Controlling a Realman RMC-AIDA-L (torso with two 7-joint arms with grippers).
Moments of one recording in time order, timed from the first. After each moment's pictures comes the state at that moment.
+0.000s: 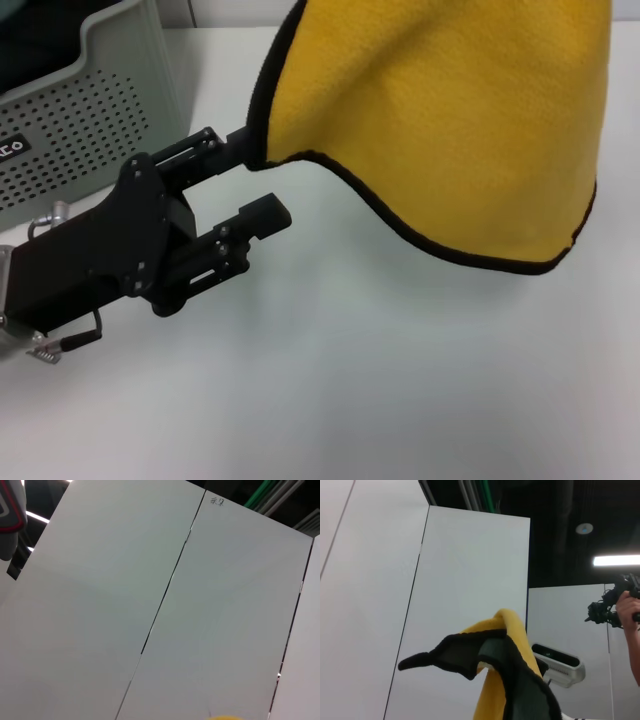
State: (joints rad) left arm -0.35 -2.09 0.97 0.45 1.29 2.02 -1.01; right arm 0.52 2.01 -0.99 -1.09 -1.14 -1.79 1.23
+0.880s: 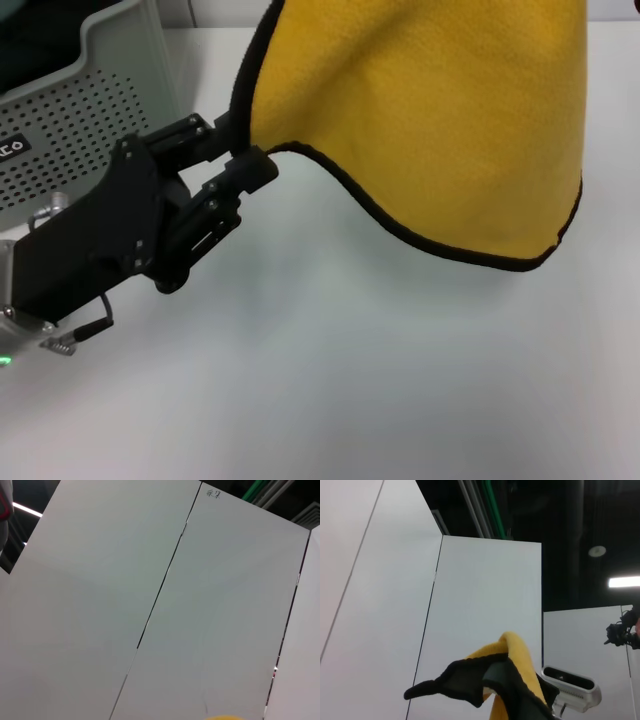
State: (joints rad) left arm -0.38 -2.10 0.98 0.35 1.21 2.03 -0.94; right arm 0.53 2.01 -1.00 -1.09 -1.16 -1.75 1.23
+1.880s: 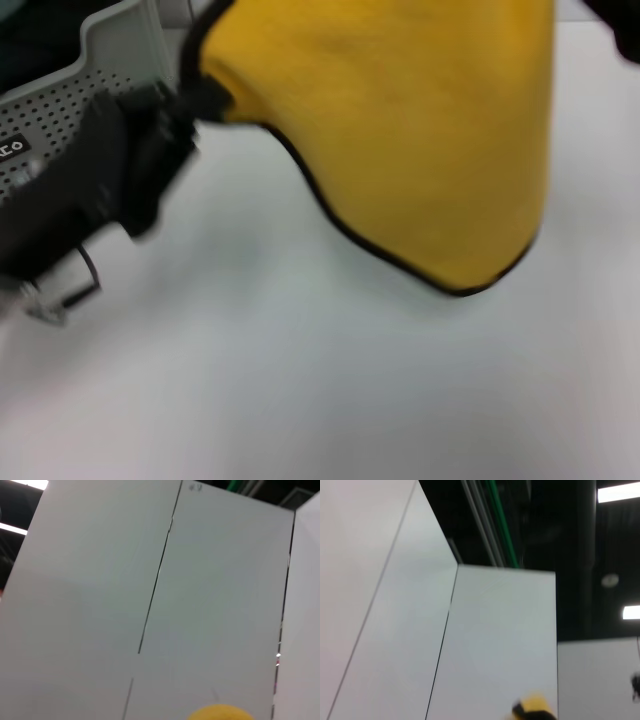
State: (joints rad) left arm -0.40 -2.10 0.98 0.33 1.10 2.03 -0.99; right arm 0.53 2.02 -1.03 -0.96 -1.16 -1.78 1.22
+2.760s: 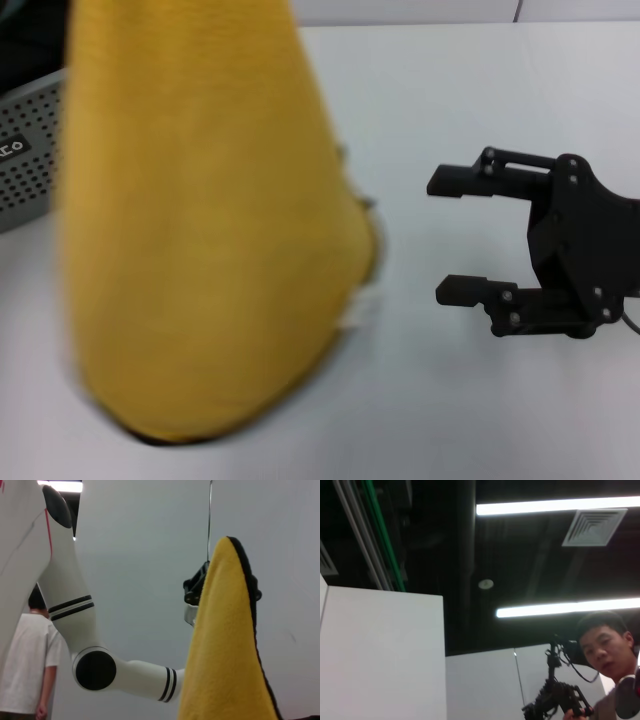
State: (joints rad) left arm -0.47 -2.02 1.01 0.91 0.91 2.04 -1.52; right arm 0.40 2.01 -1.34 -0.75 -1.16 -1.86 1.04
